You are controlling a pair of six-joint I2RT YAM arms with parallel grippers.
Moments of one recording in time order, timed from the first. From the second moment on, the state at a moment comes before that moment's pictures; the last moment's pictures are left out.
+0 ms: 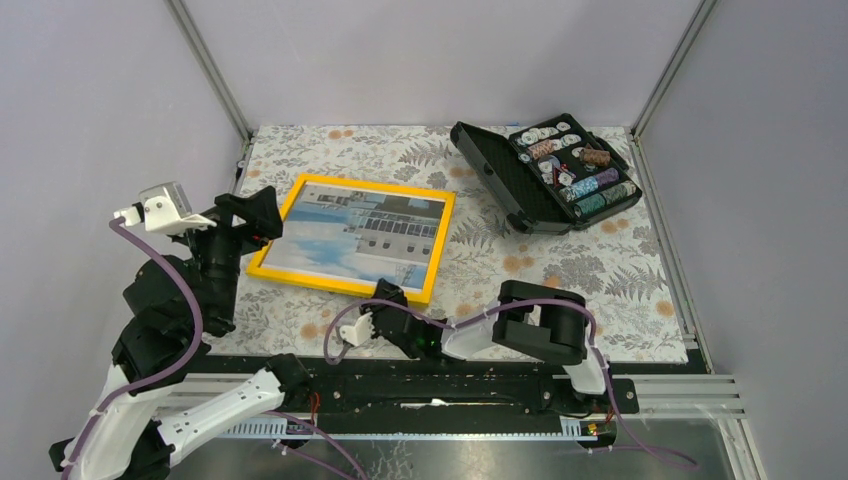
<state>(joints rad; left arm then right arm) -0.83 0.58 1.23 -0.51 -0.88 -0.29 1.34 2.03 0.95 0.65 0.58 -1.05</state>
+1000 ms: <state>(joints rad) -0.83 0.60 1.22 -0.50 -0.87 -0.29 1.36 1.71 0.96 0.08 0.27 0.04</state>
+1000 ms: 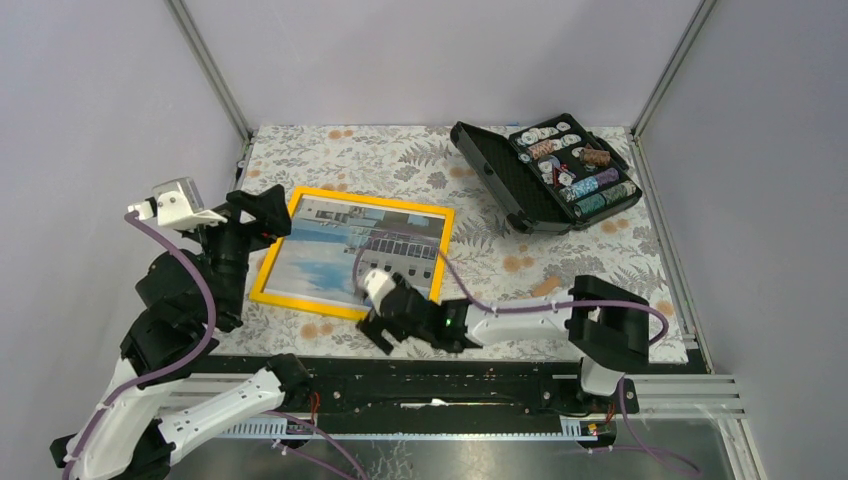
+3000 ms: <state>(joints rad) -0.83 0.63 1.19 -0.50 -0.84 -0.32 0.97 1.75 0.87 0.04 0.35 0.80</state>
